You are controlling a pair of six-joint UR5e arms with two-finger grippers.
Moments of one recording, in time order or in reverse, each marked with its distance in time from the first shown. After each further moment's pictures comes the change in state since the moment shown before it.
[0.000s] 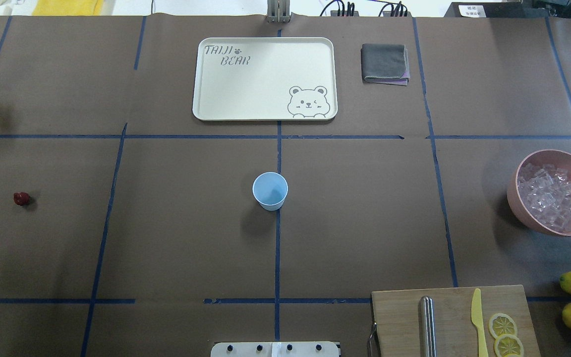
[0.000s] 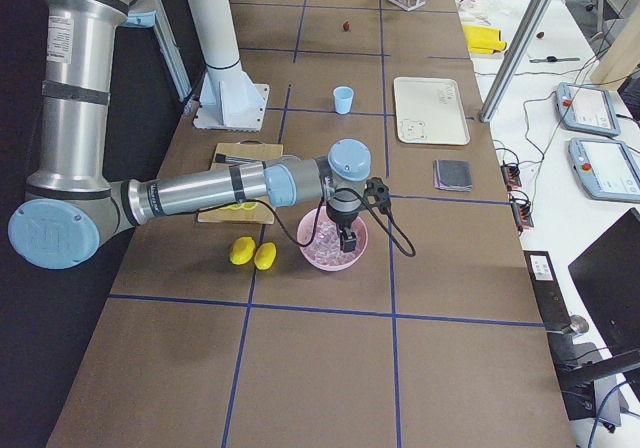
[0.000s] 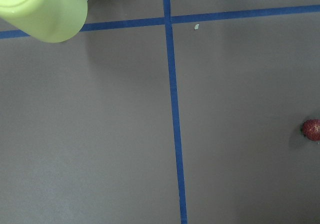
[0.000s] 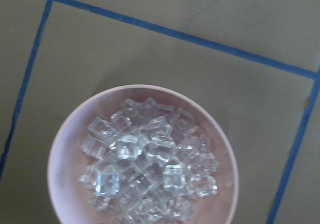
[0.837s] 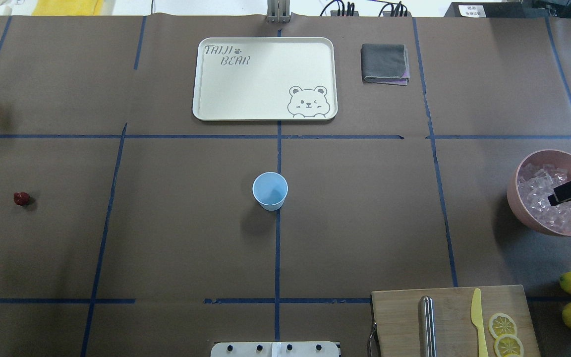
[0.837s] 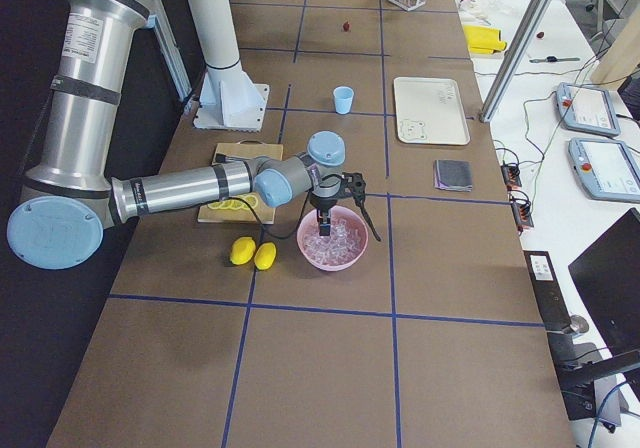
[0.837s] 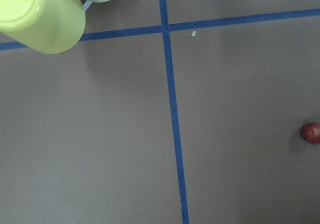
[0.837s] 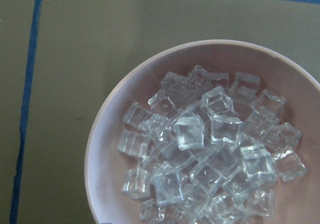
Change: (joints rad) left arm 0.000 0.000 -0.003 -0.036 0.000 0.002; right arm -0.216 -0.075 0.002 0.252 -0.103 0.426
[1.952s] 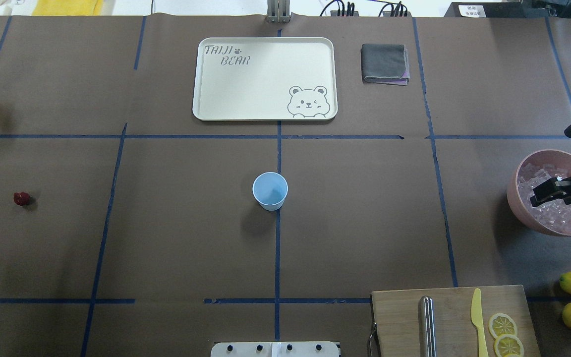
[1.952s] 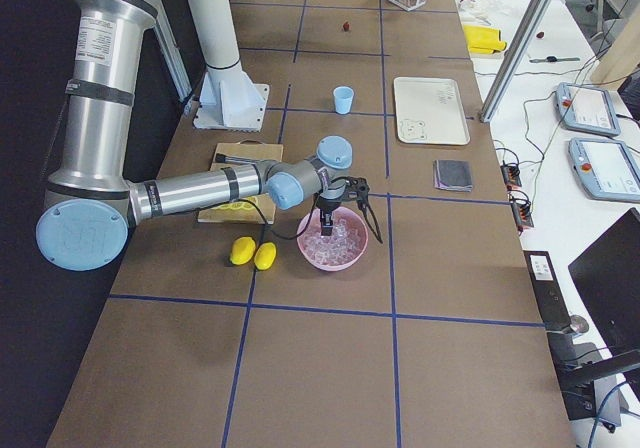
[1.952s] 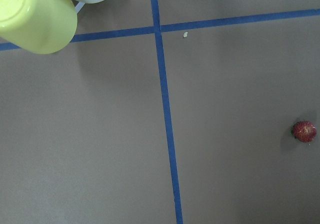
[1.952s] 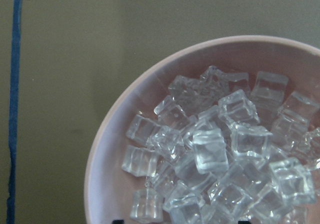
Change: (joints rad) left arm -0.002 0.015 -0.008 0.000 -0.024 0.002; right arm -0.050 0.054 -0.065 0.004 -0.008 0.082
